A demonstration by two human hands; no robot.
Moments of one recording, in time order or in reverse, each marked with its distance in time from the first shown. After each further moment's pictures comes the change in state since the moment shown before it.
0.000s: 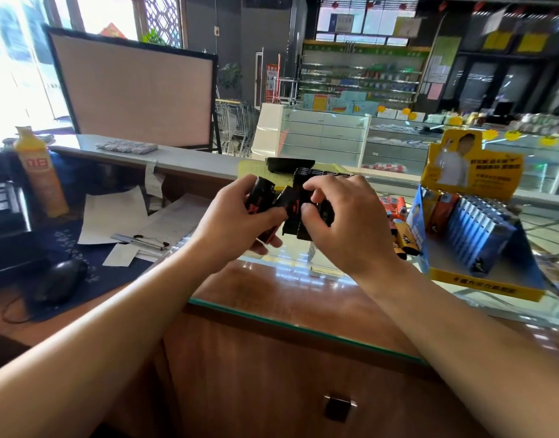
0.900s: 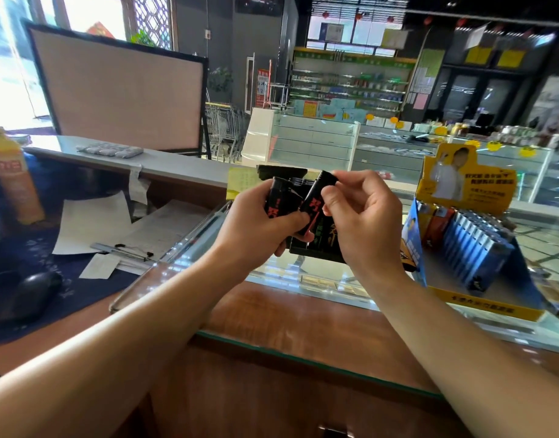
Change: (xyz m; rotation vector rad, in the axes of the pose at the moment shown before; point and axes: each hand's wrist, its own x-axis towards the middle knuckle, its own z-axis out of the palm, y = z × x) left_hand 0.020 0.004 0.031 -0.211 -0.036 0.116; right_hand 0.014 0.005 -0.003 0.691 0.229 0.394
